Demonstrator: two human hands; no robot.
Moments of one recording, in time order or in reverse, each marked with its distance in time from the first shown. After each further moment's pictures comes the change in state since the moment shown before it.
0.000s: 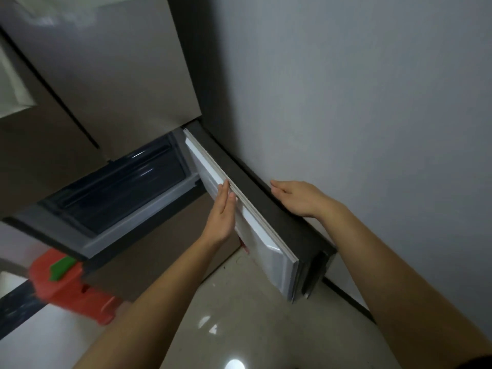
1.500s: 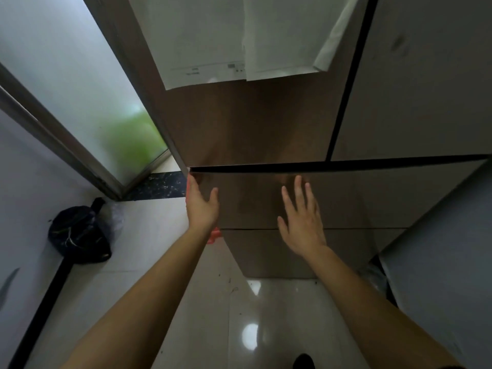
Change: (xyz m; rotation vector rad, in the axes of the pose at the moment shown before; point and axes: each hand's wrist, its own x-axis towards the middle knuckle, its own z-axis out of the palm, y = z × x) left_hand -0.026 -0.173 -0.371 0.092 1.166 -0.430; right_hand 0.216 -0.318 0.251 -0.323 0.119 -0.673
